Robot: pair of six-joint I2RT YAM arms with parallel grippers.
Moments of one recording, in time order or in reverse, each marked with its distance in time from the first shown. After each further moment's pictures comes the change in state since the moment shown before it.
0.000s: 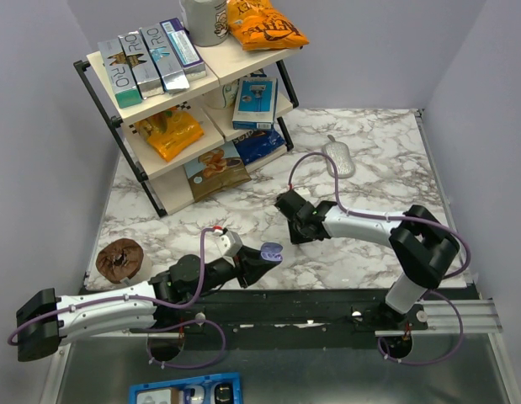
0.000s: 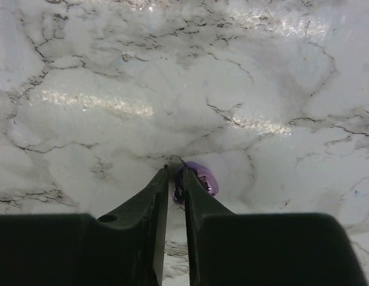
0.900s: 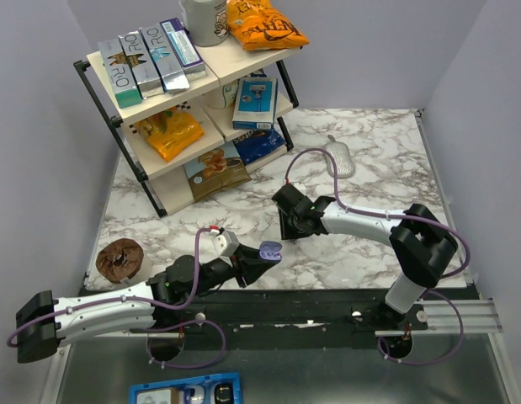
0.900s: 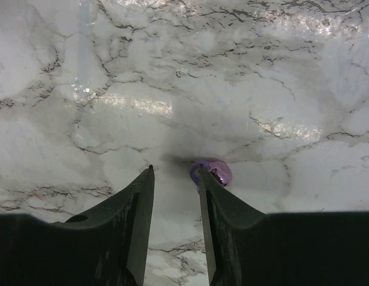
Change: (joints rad) left arm 0.000 -0.036 0.000 -0.001 0.000 0.000; right arm 0.000 0.008 0.062 0.009 -0.073 0.035
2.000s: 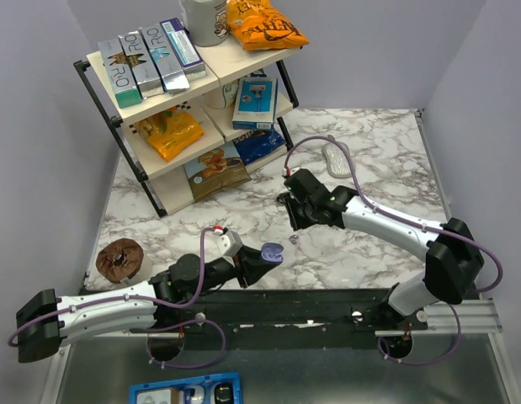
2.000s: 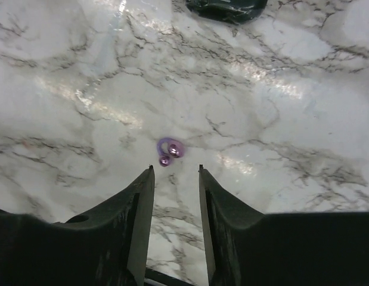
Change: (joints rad) left arm 0.013 0.040 0.000 0.013 0.037 0.000; right arm -0.039 -0.159 0.094 -0.171 0.003 -0.383
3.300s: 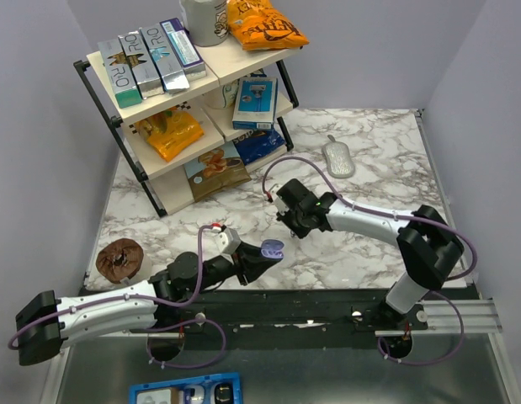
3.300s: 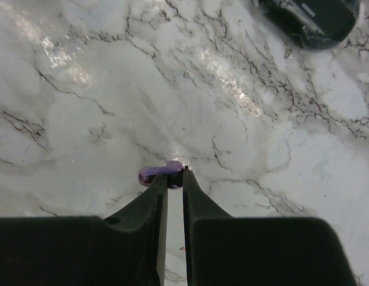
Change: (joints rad) left arm 0.031 0.014 0.016 0.025 0.026 0.003; right arm 0.004 0.106 -0.087 0.144 -0.092 -0.364
